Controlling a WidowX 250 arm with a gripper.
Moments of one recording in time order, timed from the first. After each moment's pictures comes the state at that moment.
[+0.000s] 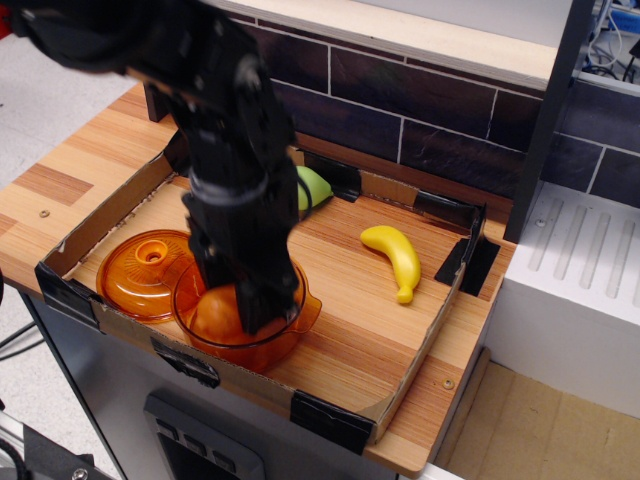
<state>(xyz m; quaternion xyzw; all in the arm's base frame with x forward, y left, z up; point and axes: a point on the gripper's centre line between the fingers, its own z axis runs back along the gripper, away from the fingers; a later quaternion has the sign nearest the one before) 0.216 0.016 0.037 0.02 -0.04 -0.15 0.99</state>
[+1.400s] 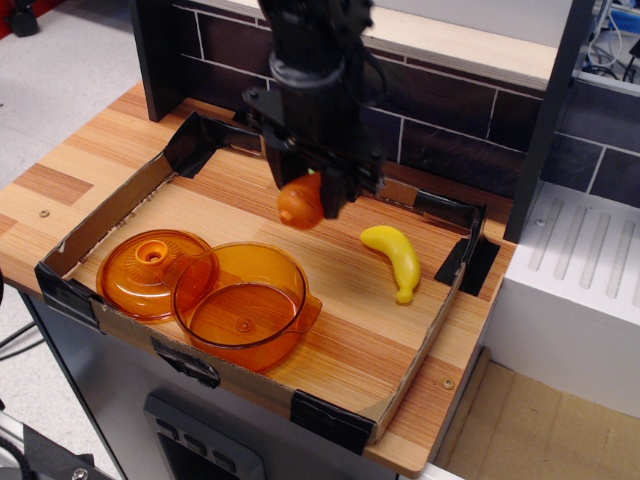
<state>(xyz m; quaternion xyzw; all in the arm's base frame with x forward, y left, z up) 0.297 0.001 0.059 0.03 -0.09 -0.06 0.99</state>
